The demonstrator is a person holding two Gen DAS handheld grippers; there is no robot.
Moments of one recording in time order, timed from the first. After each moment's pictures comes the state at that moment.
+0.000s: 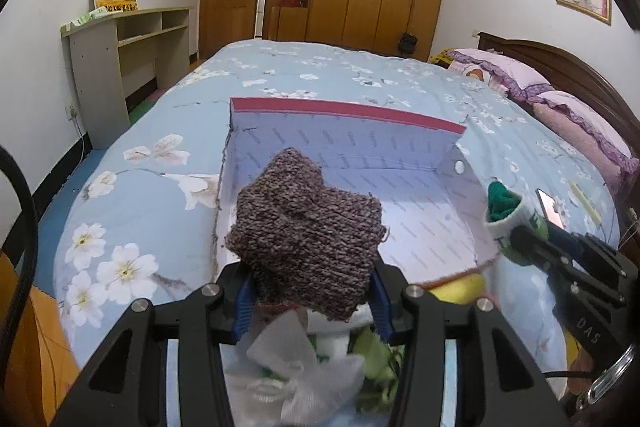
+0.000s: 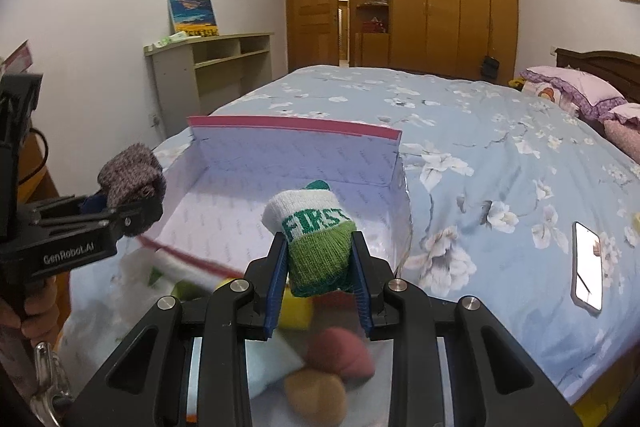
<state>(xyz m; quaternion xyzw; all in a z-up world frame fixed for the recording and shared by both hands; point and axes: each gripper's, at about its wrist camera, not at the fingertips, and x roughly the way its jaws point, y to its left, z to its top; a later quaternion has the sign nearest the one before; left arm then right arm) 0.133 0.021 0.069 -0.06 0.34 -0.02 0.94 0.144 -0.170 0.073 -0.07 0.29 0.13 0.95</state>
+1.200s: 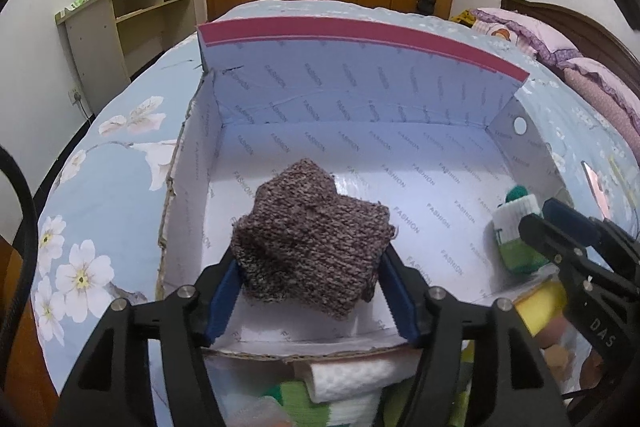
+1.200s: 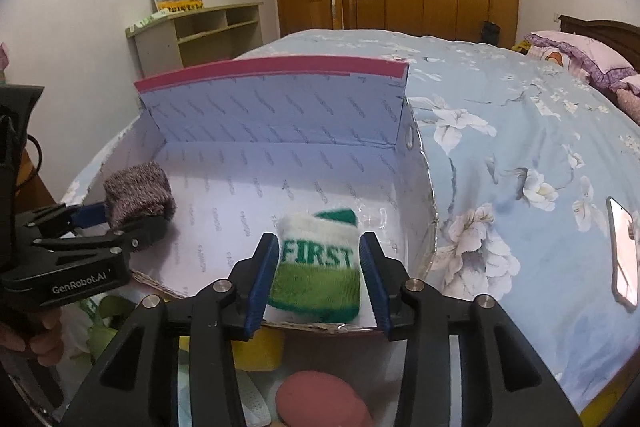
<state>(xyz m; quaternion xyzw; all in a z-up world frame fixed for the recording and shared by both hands) 0.193 0.013 0.012 -0.03 0.40 0.02 0.92 0.202 -0.175 0.021 -0.05 0.34 0.12 0.93</state>
